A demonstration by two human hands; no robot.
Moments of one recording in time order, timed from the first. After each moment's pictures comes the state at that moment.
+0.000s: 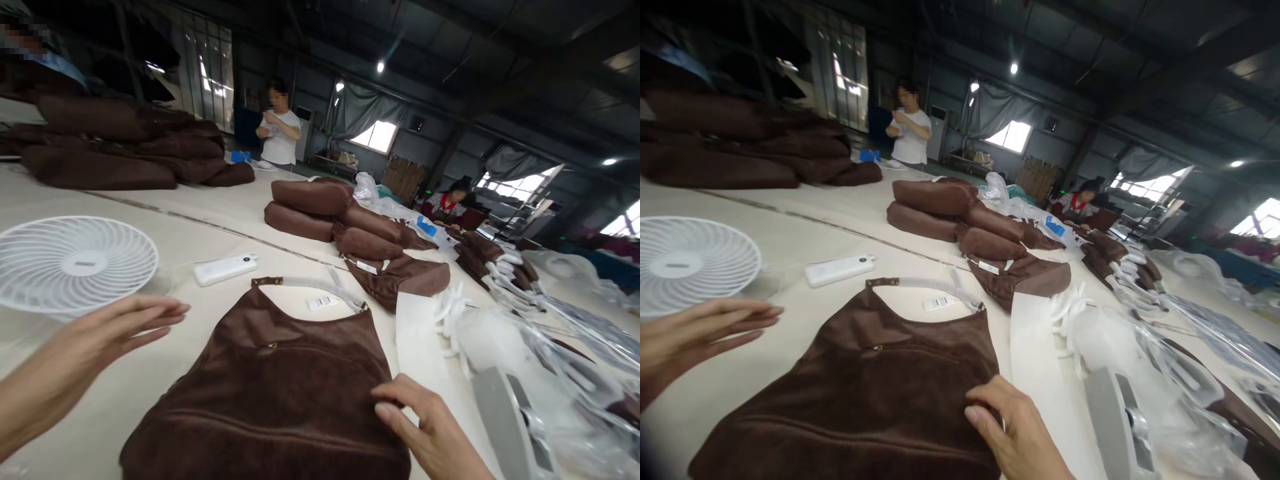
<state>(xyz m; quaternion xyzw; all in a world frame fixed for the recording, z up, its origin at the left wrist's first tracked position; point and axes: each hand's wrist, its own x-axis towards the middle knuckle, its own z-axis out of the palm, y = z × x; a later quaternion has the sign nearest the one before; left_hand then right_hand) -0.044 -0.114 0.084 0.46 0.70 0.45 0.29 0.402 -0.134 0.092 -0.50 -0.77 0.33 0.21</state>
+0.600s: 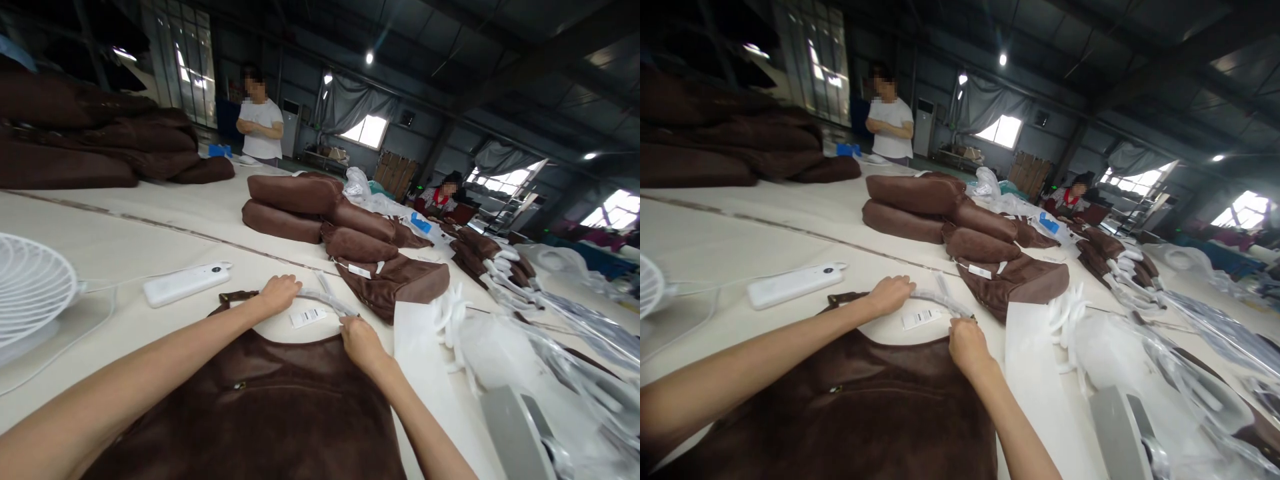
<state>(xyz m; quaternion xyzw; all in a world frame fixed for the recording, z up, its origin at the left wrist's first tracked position) 0.114 0.122 0.029 0.80 0.60 0.03 0.00 0.334 0.038 0.040 -0.59 -0.80 0.11 0.07</state>
